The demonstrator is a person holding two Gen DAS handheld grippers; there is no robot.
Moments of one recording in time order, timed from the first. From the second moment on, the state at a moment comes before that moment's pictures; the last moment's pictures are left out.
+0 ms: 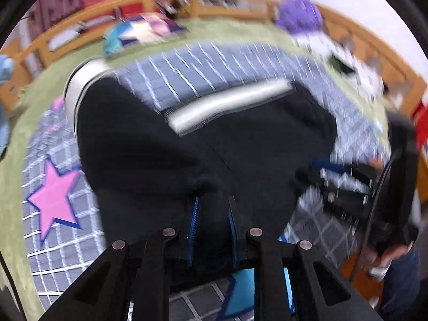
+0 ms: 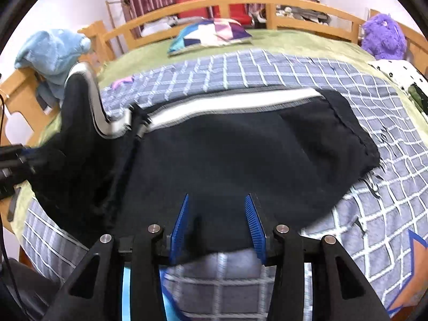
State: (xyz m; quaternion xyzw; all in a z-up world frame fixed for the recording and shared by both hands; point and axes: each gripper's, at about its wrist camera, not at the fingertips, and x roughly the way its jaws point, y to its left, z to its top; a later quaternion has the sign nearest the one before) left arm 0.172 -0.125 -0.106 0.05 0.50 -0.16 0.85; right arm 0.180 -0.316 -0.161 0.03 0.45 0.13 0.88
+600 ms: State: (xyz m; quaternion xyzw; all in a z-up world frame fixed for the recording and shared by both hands) left arm 0.125 0.009 -0.076 -0.18 0.42 -0.06 0.89; right arm 0.236 -0.235 -0.160 0.17 0.47 0.28 0.82
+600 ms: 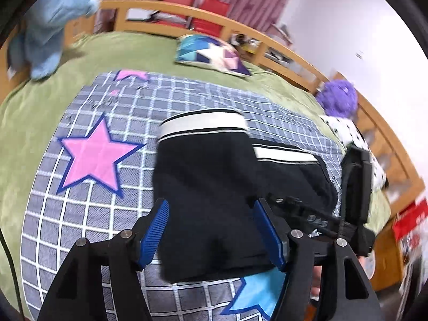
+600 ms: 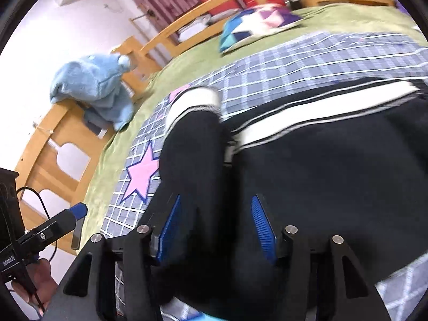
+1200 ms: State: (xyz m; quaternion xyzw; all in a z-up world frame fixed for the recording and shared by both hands) left arm 0.142 -0.007 -0.081 -0.11 0.43 0.00 0.89; right arm 0.282 -0.341 -0.055 0.00 0.42 0.23 0.88
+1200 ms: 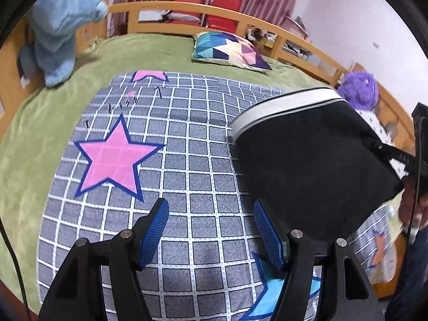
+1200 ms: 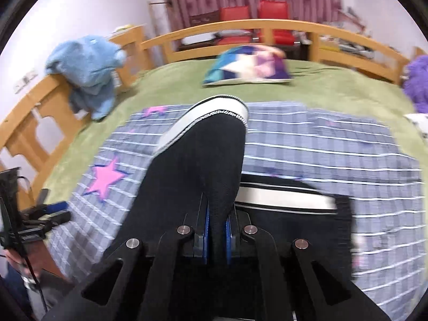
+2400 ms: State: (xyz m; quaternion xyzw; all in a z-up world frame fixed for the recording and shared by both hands) left arm 0.194 -0.135 -0.139 -0.04 0.40 -0.24 0.89; right arm 0.206 -0.449 -0.154 -0.05 0.43 0.17 0.89
